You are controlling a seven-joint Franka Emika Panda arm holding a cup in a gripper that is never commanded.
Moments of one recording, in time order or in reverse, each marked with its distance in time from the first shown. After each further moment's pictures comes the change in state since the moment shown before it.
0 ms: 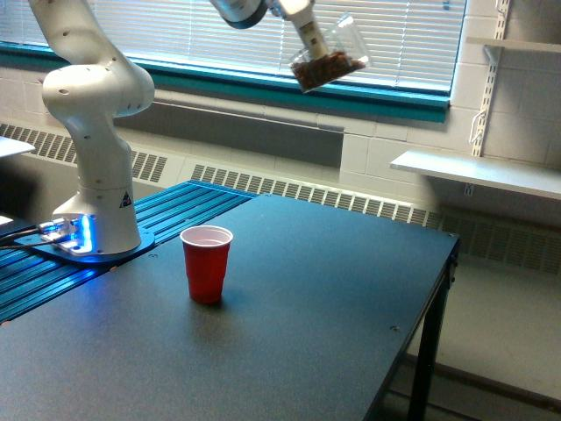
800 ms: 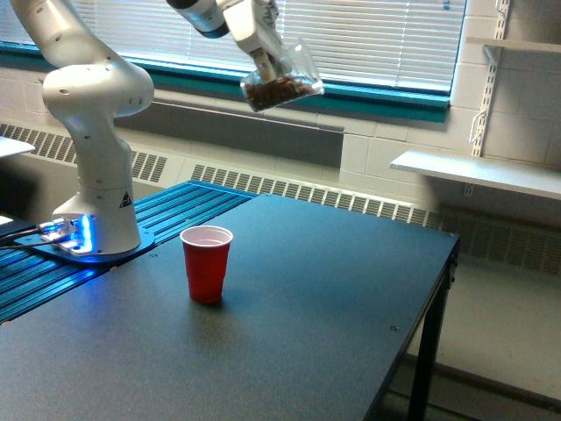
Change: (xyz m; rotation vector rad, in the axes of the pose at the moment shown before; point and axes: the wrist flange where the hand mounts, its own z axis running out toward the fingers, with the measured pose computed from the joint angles) arm -0.057 0.047 -0.007 -0.083 -0.082 0.093
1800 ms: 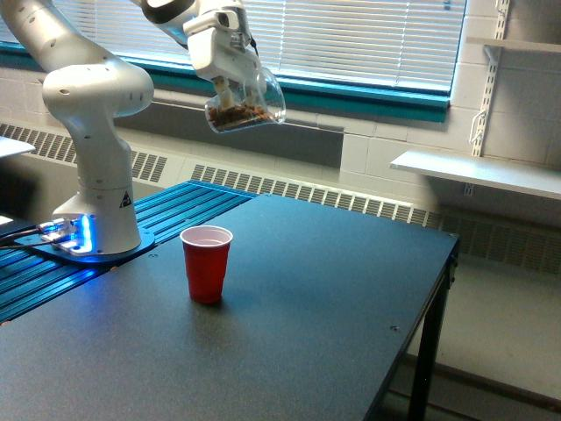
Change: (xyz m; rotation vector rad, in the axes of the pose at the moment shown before) arm -0.050 0.040 0.013 -0.102 -0.083 0.123
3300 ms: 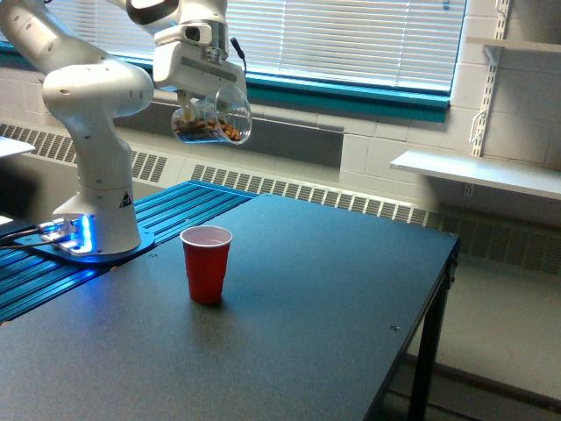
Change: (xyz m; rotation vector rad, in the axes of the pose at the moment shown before) arm -0.011 0.043 0.012 -0.156 -0.065 0.169
